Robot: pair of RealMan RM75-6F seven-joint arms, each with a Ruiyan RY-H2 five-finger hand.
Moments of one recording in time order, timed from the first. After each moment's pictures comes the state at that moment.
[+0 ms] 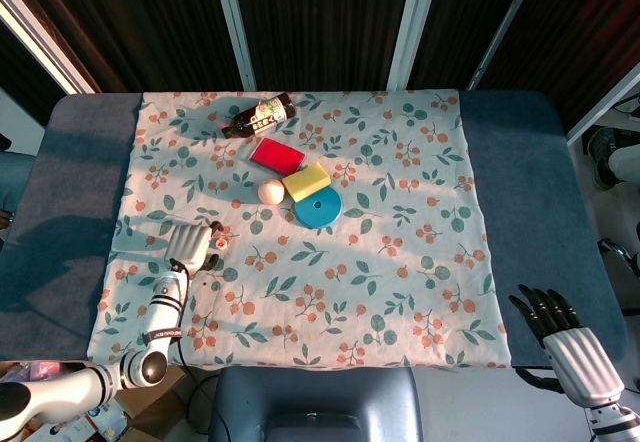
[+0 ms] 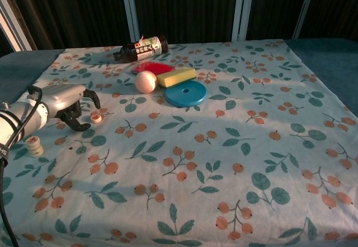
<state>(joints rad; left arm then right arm) -0.73 -1.72 -0.23 -1.16 0.90 0.93 0.49 0.02 -1.04 -0.12 -1.61 -1.76 1.50 -0.01</state>
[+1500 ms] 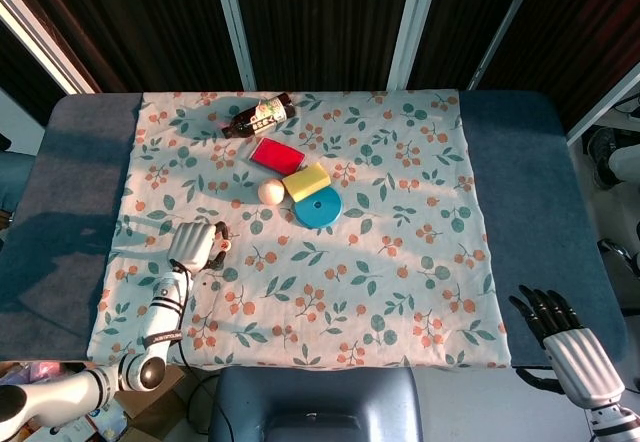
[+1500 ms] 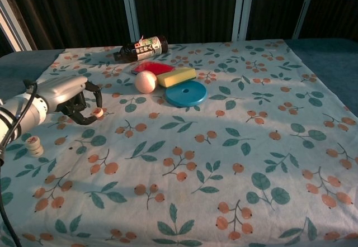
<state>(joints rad) -0.70 -1.69 -0.23 -1.21 1.01 0.97 0.37 0.02 -1.04 -0.12 -1.61 -1.77 1.50 -0.01</state>
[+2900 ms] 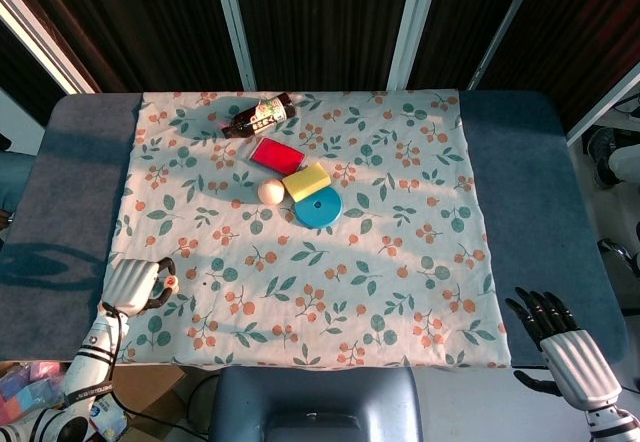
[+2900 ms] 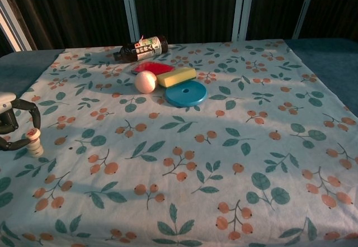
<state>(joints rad) -0.47 -1.40 -0.05 -1.44 1.24 1.12 0.24 0.02 -1.04 -0.13 -1.61 -1.78 1.50 -0.03</state>
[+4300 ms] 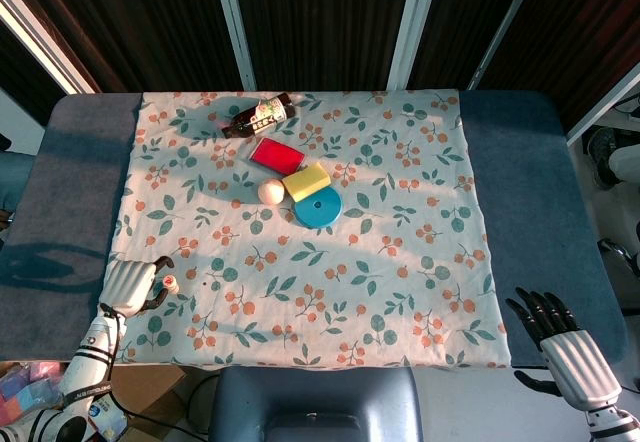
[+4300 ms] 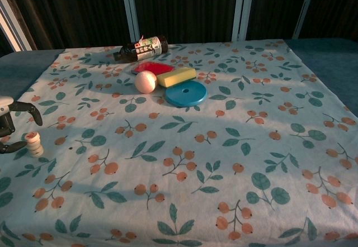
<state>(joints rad) -0.45 -1.41 -0.06 -1.42 1.25 1.10 0.25 0.02 -1.04 -0.13 -1.61 -1.78 1.50 -0.03</state>
